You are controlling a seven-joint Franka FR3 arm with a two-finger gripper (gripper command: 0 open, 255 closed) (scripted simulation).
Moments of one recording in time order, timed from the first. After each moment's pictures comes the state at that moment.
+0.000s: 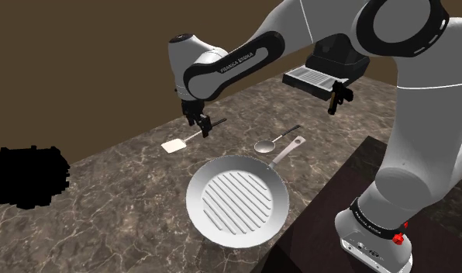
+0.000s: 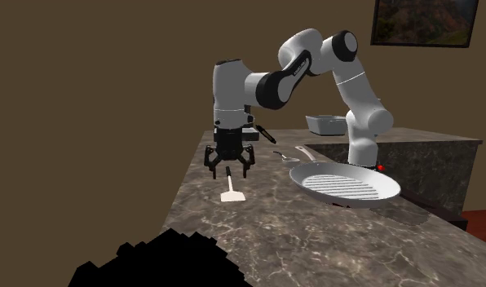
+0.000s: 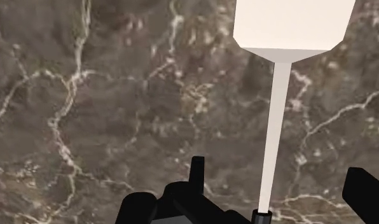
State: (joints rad) arm -0.14 0.47 0.64 -1.77 -0.39 2.09 2.17
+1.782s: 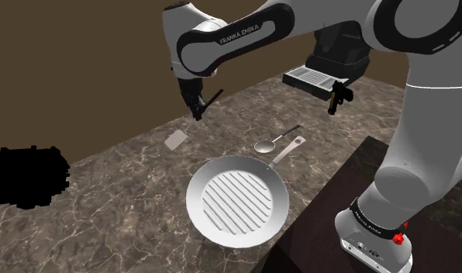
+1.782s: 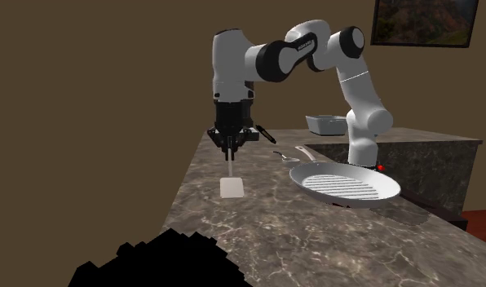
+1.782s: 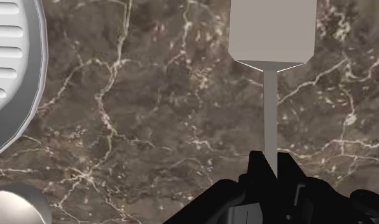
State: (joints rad) arm -0.16 0.39 0.68 -1.69 -0.33 1.95 2.12
